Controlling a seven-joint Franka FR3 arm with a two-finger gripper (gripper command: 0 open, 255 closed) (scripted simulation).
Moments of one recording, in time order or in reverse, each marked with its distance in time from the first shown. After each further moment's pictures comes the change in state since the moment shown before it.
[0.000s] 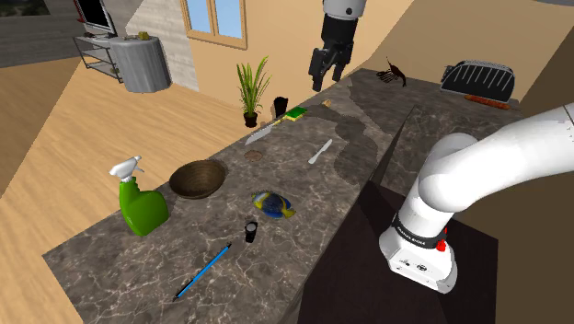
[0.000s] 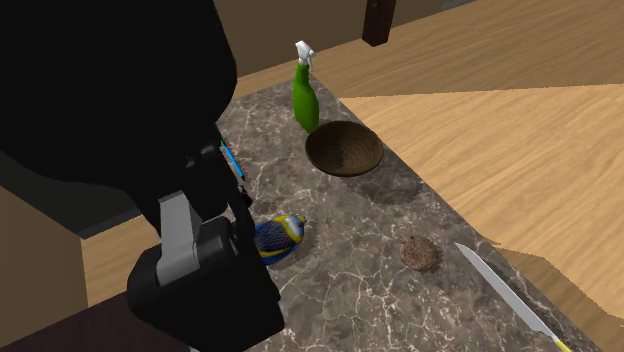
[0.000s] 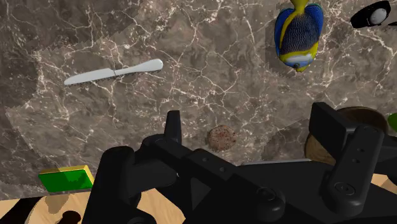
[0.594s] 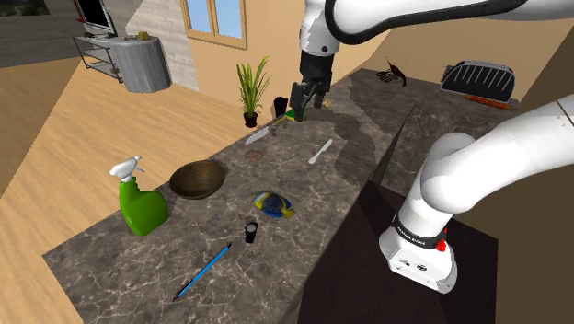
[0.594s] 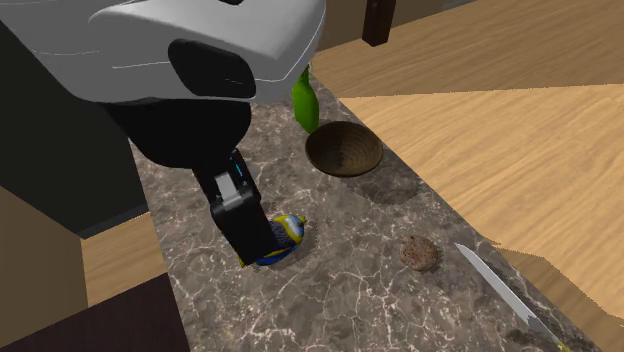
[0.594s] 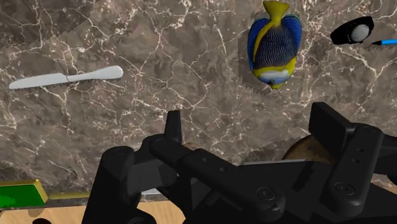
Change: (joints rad) arm 0.057 0.059 0.085 -0.120 0.057 0.155 0.055
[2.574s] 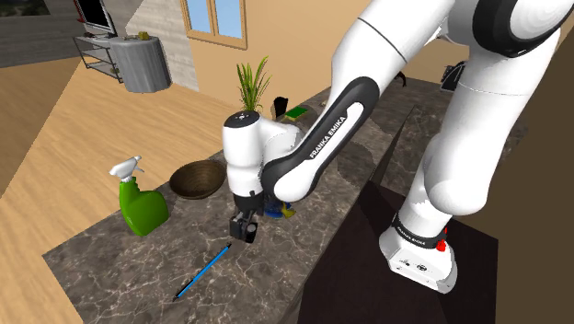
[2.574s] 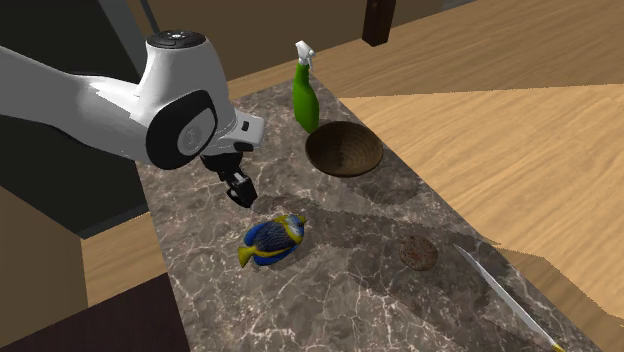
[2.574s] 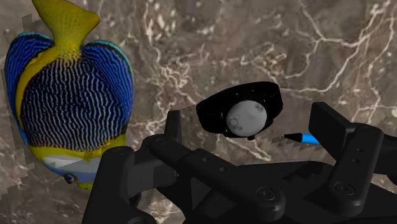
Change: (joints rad) arm 0.151 0.750 0.332 -0.034 -0.093 0.692 0.338
